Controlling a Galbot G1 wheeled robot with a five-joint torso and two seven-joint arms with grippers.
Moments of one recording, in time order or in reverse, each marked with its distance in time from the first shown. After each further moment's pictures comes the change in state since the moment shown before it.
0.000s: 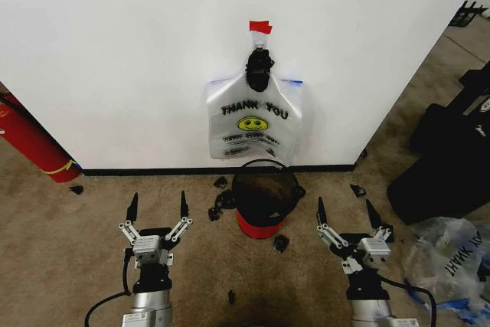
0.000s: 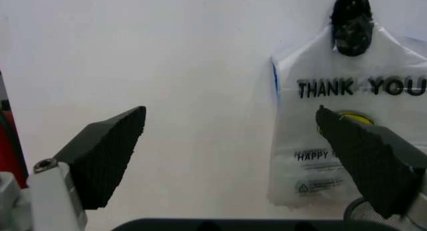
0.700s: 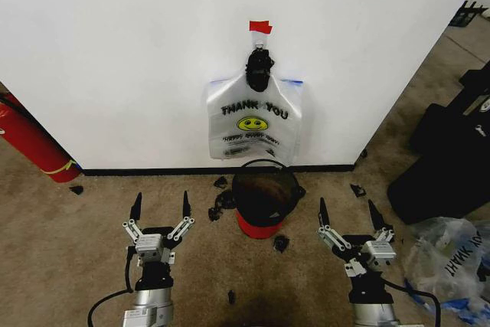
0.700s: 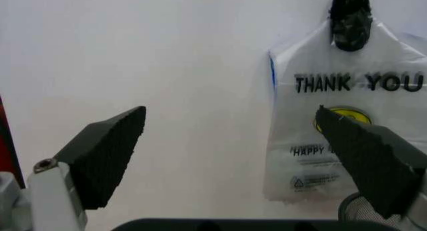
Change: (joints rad) left arm -0.012 0.015 0.004 0.016 -0.027 0.008 0.003; right arm -0.011 0.008 -0.003 0.015 0.000 0.016 -0.019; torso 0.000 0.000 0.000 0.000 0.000
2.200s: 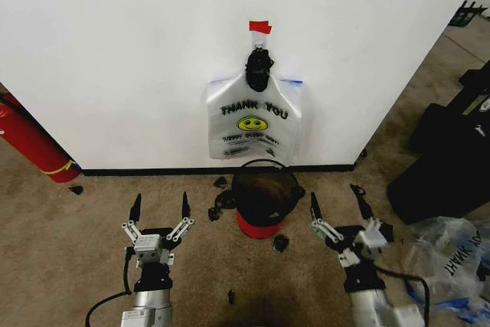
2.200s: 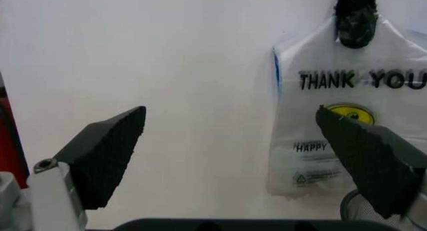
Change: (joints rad) left arm 0.027 0.009 -0.012 -0.030 -0.021 0.023 0.001; right arm 0.222 -0.159 -0.005 -0.067 0.280 -0.136 -0.094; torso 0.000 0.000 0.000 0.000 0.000
